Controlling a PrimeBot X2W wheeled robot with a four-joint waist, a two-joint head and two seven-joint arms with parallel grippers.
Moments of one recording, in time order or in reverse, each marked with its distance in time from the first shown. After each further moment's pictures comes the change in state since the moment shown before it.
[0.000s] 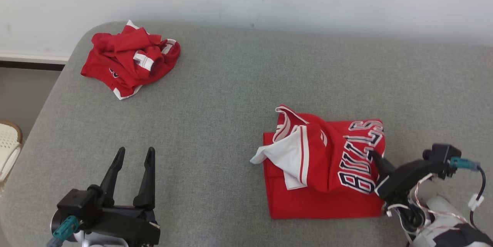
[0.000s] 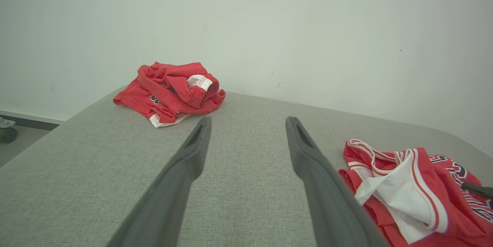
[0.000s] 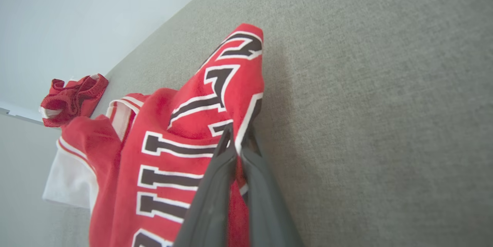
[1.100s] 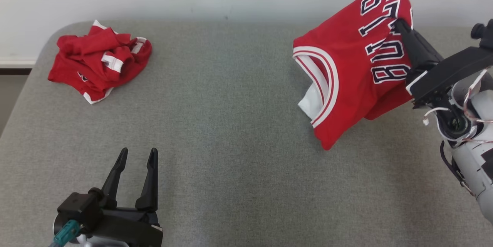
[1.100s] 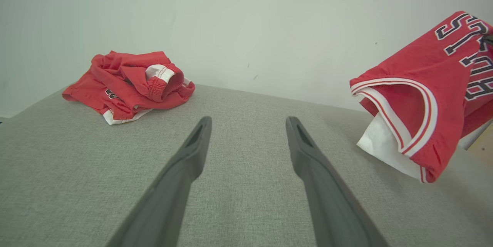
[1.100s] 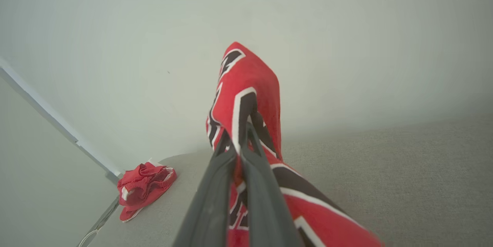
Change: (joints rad) left arm 0.026 -0.015 0.006 -0.042 0.000 -0.009 0.000; right arm -0.321 -0.209 0.129 -0.323 0.061 0.008 -0.029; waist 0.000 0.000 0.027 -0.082
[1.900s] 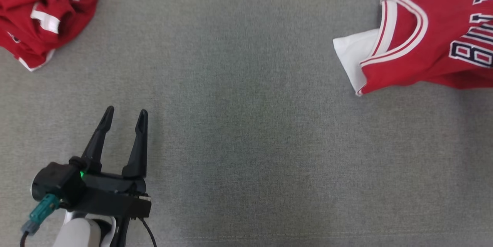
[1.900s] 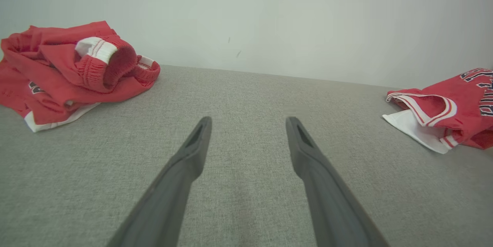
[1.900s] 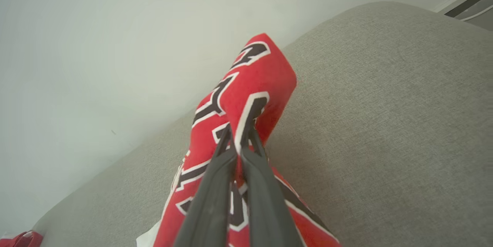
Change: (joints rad) left arm -0.098 0.064 -0.005 -0.110 0.010 -0.008 0.013; right arm -0.087 -0.161 -0.163 0.274 0.156 0.000 0.072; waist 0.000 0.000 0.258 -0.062
